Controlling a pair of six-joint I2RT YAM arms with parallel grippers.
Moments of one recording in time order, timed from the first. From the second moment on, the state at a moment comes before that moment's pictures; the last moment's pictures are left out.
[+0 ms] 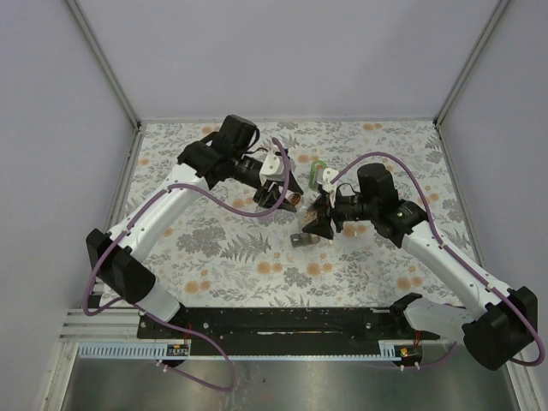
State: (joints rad) left arm -0.62 1.59 1.68 -0.94 1.15 0.97; right arm 0.53 1.12 0.93 -0.32 -0.79 -0.33
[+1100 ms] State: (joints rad) left arm -0.72 1.40 1.36 -0.24 0.52 -0.12; right arm 0.53 1.10 0.92 -0.25 -0.51 -0.26
